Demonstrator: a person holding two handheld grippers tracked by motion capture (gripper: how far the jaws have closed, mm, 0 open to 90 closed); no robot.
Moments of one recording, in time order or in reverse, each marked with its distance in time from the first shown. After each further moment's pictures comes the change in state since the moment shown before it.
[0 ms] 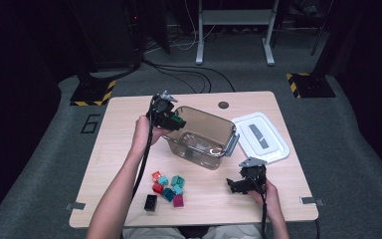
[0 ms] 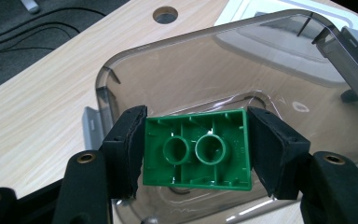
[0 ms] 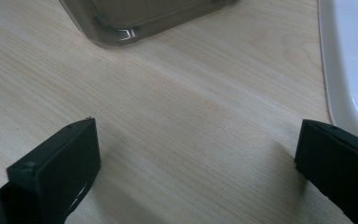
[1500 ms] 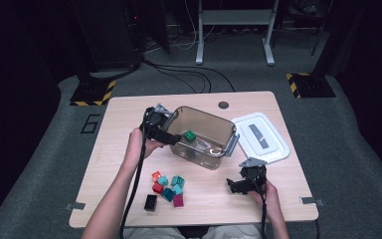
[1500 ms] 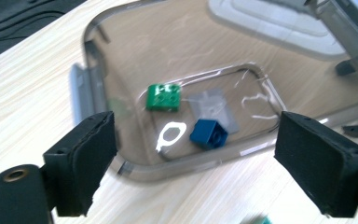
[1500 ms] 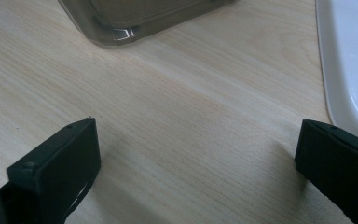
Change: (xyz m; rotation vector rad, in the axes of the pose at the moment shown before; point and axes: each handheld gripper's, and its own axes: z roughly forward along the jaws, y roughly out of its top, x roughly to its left) left arm -0.009 -0.041 -0.023 0.007 0.019 -0.016; right arm 0.000 -0.001 -0.001 0.001 -0.007 -0.008
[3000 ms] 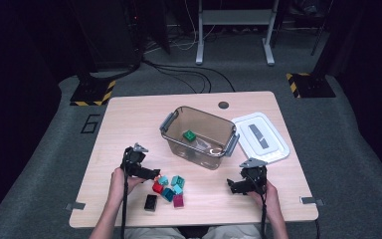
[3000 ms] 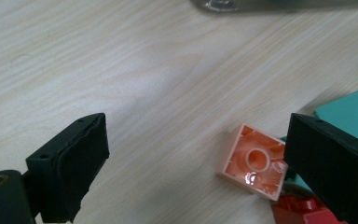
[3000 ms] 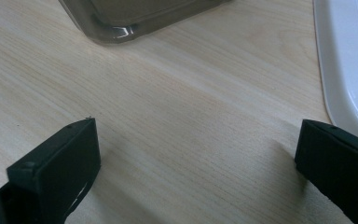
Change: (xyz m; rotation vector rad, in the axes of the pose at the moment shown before) left arm 0.019 -0.146 0.041 0.127 0.034 -0.168; right arm 0.000 -0.002 -0.002 0.000 -0.006 0.006
